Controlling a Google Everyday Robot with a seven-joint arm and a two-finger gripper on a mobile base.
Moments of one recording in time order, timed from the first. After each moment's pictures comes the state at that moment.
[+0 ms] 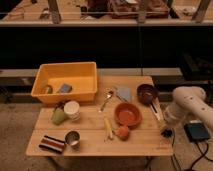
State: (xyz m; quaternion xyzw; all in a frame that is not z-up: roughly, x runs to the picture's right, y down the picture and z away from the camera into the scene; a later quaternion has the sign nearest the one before) arm 0.341 0.202 0.765 -0.17 -0.33 -0.68 0.63
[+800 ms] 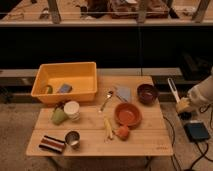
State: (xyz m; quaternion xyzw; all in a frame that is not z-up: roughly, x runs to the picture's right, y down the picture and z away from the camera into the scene) arm 0.365 0.079 0.666 -0.10 -0.29 -0.69 0.66
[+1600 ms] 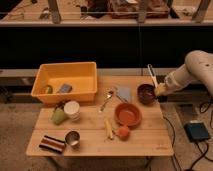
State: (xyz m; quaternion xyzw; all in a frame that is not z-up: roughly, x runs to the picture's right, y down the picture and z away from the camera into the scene) arm 0.295 0.019 0.742 -0.02 -0.28 -0.71 0.64
